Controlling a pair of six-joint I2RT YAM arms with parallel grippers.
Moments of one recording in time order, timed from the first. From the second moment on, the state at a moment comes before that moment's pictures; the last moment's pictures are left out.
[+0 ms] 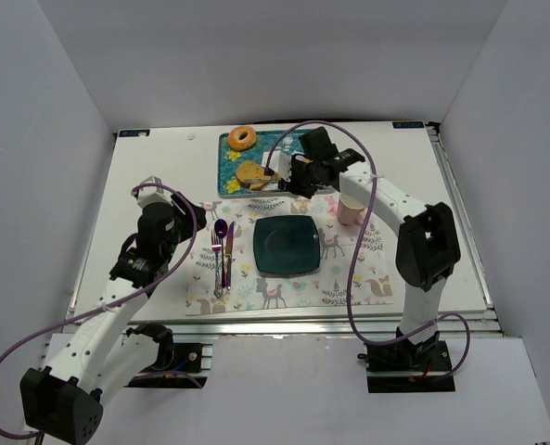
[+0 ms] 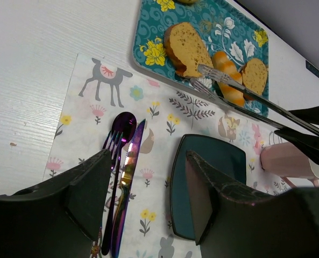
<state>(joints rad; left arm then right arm) -0.34 0.84 0.68 -0.25 -0.26 -0.68 0.59 1.89 1.65 -0.62 -0.30 -0.89</state>
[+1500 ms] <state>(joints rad) -0.34 0.83 0.68 -0.25 -0.27 -0.69 0.62 1.98 1.62 -0.50 -0.11 -1.18</state>
